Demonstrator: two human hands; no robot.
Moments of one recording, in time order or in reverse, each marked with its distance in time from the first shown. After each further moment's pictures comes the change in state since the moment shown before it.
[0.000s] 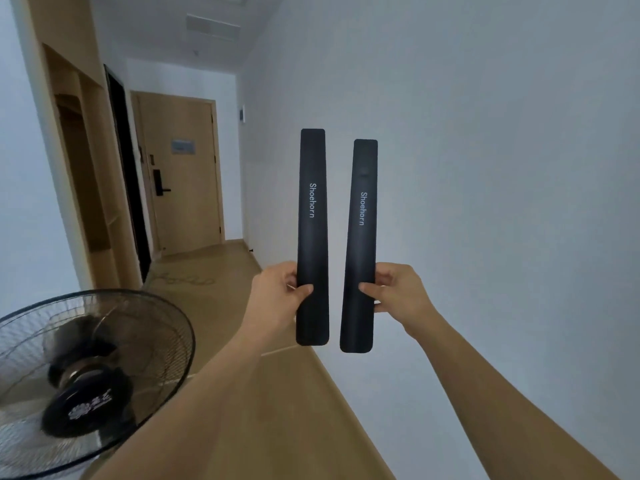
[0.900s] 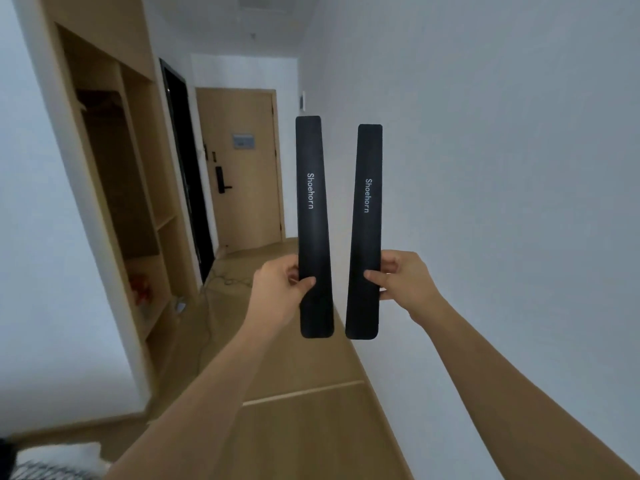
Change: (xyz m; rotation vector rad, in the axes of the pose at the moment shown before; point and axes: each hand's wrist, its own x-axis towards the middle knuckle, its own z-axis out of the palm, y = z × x) left_hand 0.349 -0.222 0.069 0.116 0.165 -0.123; right_hand 0.448 0.123 0.132 0.127 -0.211 -0.078
